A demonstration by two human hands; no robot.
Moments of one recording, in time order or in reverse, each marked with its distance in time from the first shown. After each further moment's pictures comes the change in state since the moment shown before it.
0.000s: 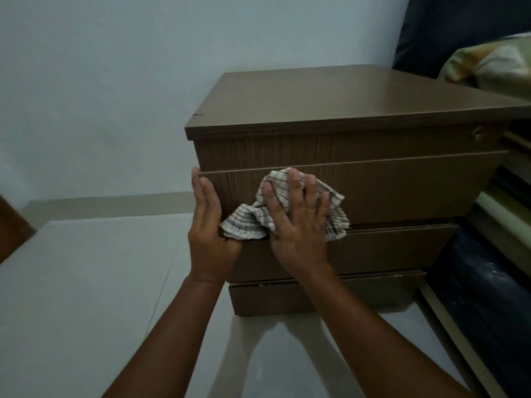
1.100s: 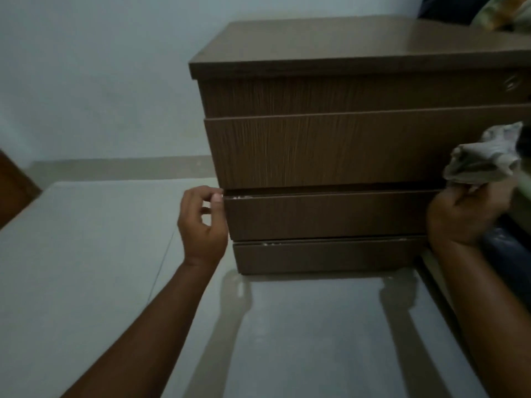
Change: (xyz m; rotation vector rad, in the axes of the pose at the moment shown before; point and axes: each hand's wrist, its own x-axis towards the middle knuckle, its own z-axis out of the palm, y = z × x) left_hand -0.061 -0.014 -0.018 -0.141 0.078 -0.332; right_hand -0.055 0.183 -0.070 0.233 0.459 0.534
